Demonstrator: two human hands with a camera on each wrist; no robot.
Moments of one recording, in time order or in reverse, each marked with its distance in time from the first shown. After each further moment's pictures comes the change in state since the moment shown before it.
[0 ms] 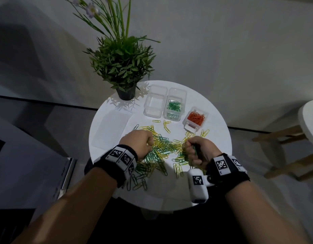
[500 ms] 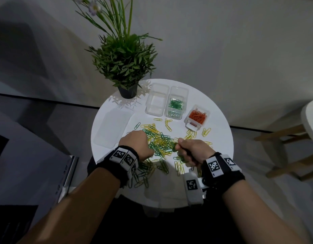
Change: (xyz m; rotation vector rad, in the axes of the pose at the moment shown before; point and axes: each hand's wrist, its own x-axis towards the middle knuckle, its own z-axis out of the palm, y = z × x) left_hand 0.000 -0.003 0.010 0.172 -0.041 -0.123; right_hand -0.005 0.014 0.019 -0.363 0.066 -0.147
